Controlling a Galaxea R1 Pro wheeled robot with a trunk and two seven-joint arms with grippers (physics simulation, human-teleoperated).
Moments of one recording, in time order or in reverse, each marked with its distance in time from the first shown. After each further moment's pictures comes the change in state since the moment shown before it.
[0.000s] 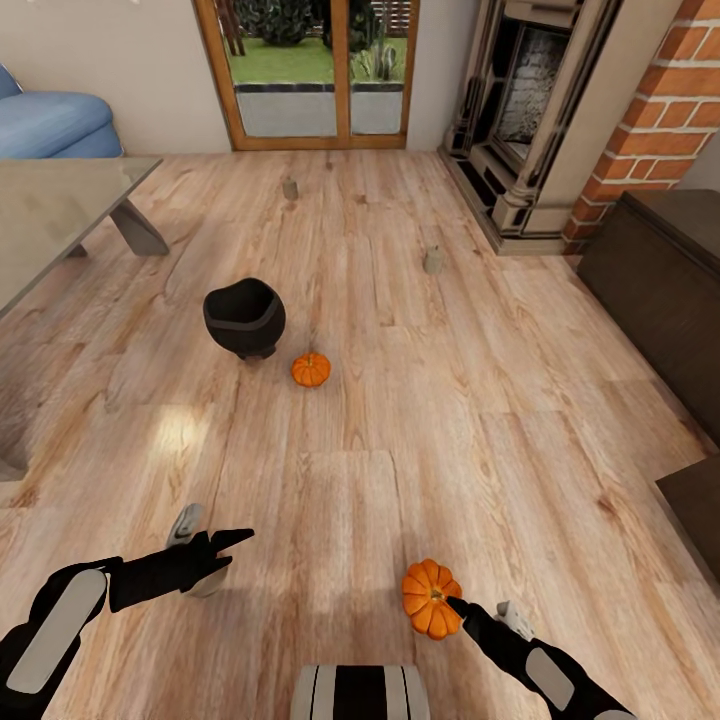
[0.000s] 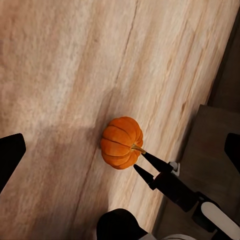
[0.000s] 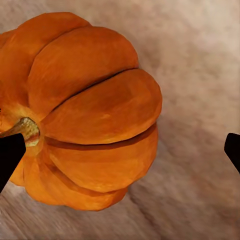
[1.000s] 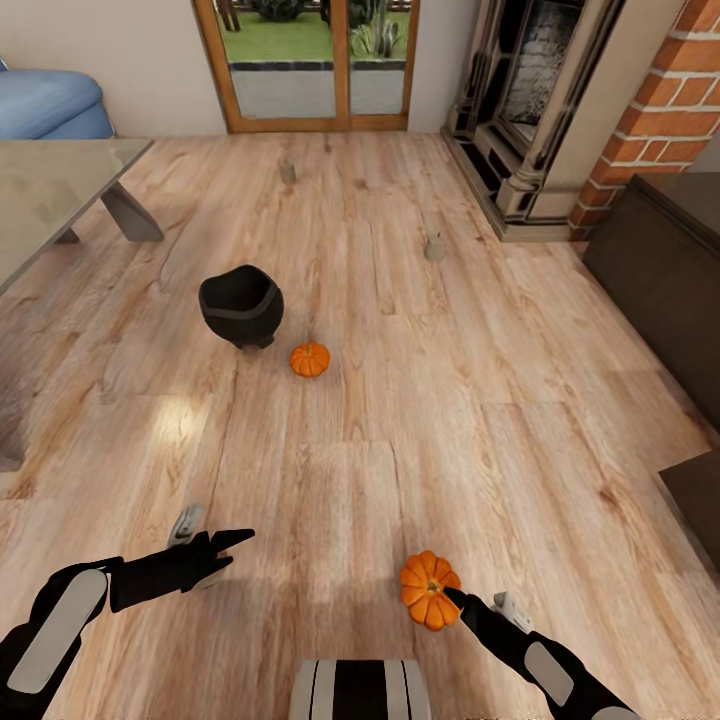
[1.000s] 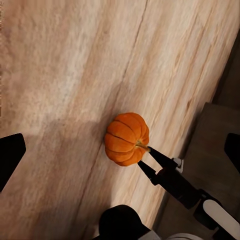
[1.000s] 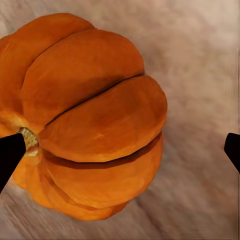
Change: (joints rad) left arm 0.000 -0.002 -0.002 0.000 -0.001 0.000 0.000; right arm 0.001 -0.001 0.003 -0.031 0.001 -0.002 0.042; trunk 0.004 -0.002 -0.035
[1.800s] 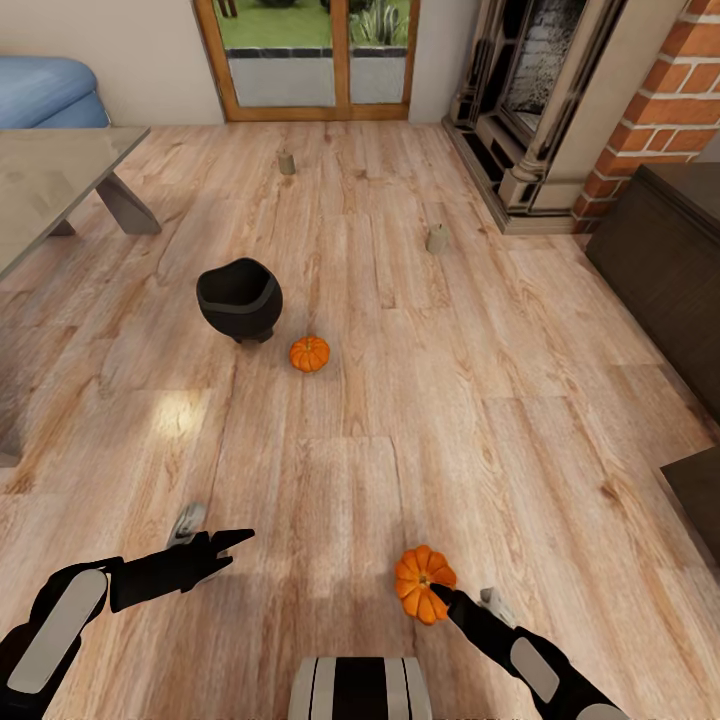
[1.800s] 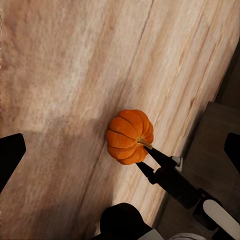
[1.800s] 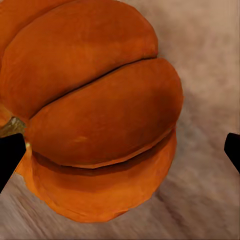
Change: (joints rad) left arm 0.000 0.000 0.000 0.000 0.000 0.000 0.000; right arm -0.001 0.036 0.015 -0.023 0.001 0.002 -0.007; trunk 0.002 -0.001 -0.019
